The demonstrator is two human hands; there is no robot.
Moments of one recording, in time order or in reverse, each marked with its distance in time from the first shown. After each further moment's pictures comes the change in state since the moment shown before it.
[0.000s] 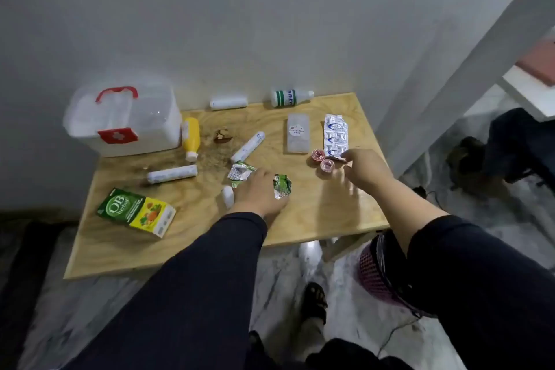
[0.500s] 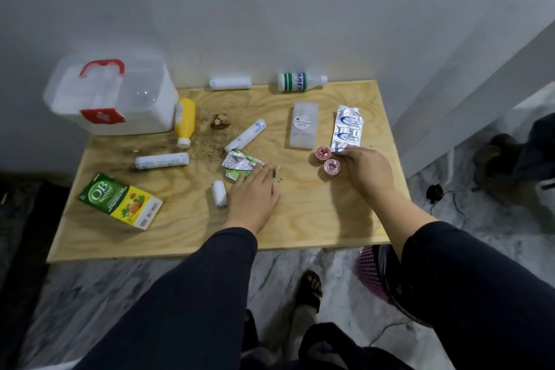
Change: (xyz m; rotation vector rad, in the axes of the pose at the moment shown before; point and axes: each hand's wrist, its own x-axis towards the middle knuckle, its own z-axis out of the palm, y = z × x) left_hand 0.014 -0.001 0.041 0.106 0.193 -0.013; right_hand 0.030 0.012 0.017 0.056 0.091 -0.157
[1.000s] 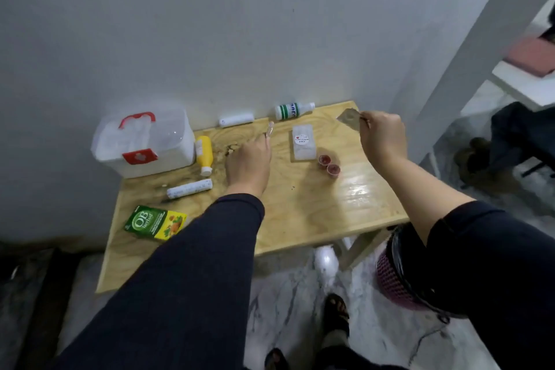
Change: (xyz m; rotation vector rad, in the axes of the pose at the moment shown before) left_hand -0.008 -0.004 -0.129 -0.003 0.416 0.025; right_hand -0.035 -0.056 -0.078 0.092 0.531 0.095
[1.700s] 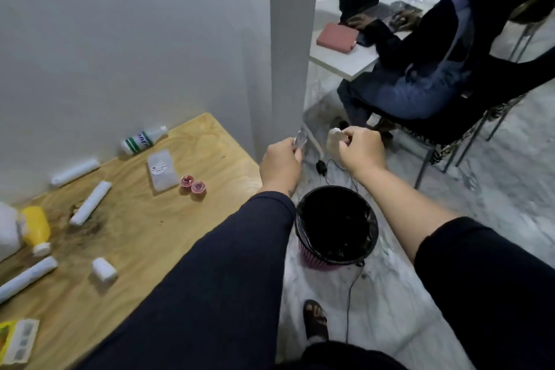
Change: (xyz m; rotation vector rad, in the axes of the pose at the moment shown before) left_hand -0.044 0.292 0.064 -0.613 -0.409 0.238; right_hand -0.077 0.183 -0.146 -0.058 0.093 0.535
